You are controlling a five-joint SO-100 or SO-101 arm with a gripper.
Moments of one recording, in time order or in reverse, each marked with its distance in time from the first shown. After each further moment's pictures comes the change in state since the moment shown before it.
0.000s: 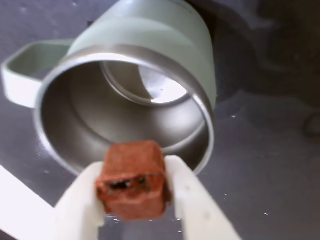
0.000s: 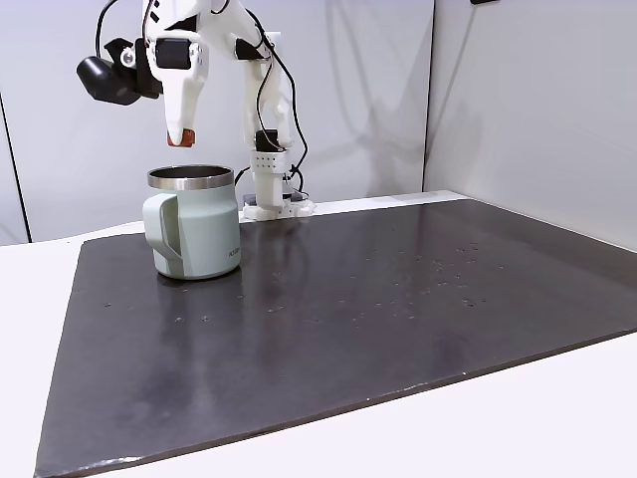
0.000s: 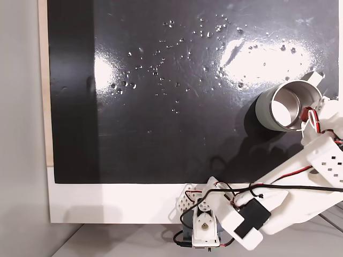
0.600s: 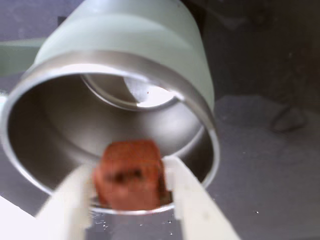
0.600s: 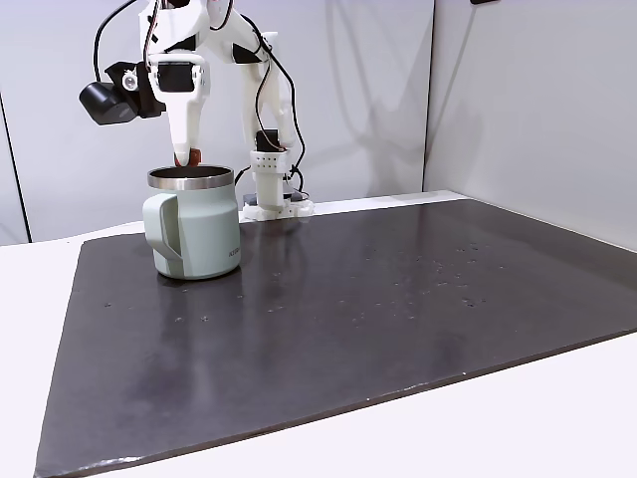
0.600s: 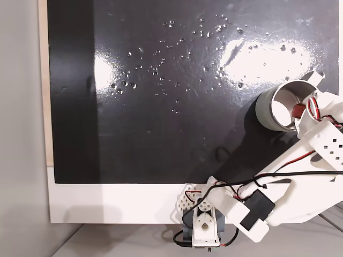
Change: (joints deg) arm -1.0 -4.7 -0.3 0.0 -0.2
